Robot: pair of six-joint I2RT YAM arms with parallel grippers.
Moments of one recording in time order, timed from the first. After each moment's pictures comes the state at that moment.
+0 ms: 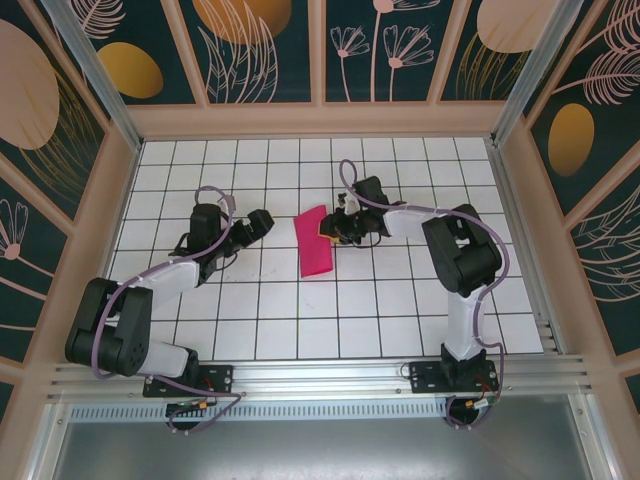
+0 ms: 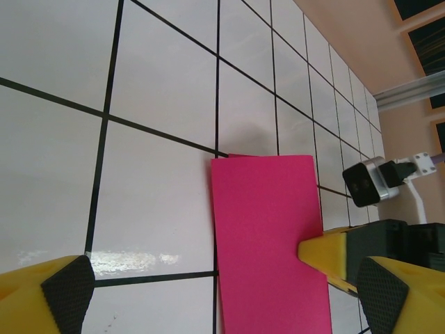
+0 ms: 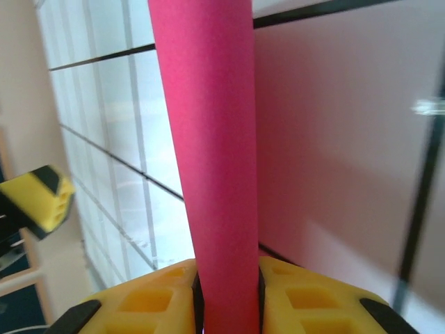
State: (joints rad) left arm -0.24 1.42 0.58 0.28 0.38 -0.80; right arm 0.49 1.99 1.17 -0.11 -0.67 0.72
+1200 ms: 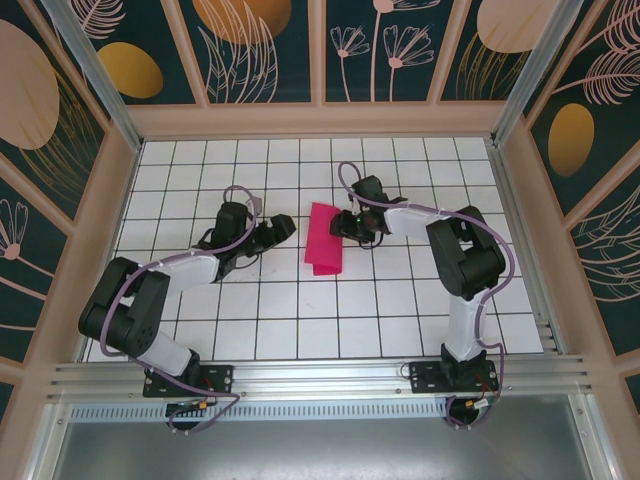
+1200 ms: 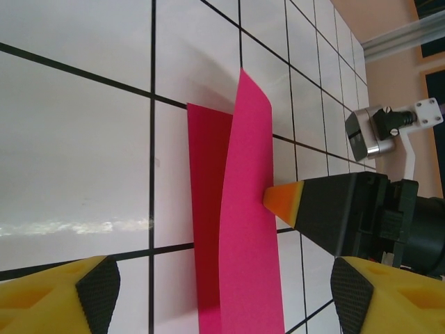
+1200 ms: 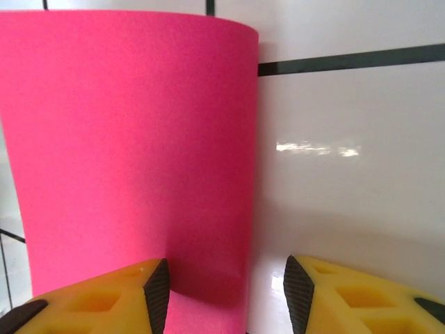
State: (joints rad) left arm -0.40 1.55 0.66 0.31 0.39 -0.87; right arm 0.49 1.95 1.19 -0.28 -0.31 0.58
